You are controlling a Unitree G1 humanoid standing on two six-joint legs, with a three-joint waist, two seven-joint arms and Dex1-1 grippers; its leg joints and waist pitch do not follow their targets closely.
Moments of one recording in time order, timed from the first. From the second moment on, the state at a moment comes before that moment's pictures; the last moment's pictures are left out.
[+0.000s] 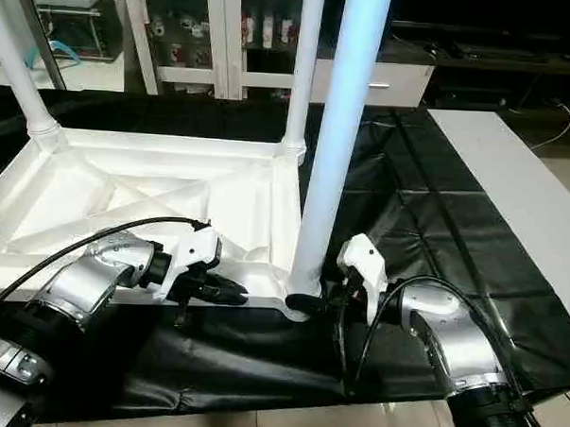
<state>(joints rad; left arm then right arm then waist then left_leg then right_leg) -0.57 0.35 -0.33 0.54 0.00 0.09 -1.30 -0.28 -0.49 0.16 0.26 0.27 0.21 1.08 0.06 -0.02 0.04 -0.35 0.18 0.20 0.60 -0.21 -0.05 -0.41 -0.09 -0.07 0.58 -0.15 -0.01</state>
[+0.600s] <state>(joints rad) -0.69 0.19 -0.28 0.70 0.07 0.18 -0.93 -0.41 -0.25 0.05 0.48 0.19 0.18 0.58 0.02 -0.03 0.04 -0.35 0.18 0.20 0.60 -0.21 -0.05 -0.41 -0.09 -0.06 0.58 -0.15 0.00</state>
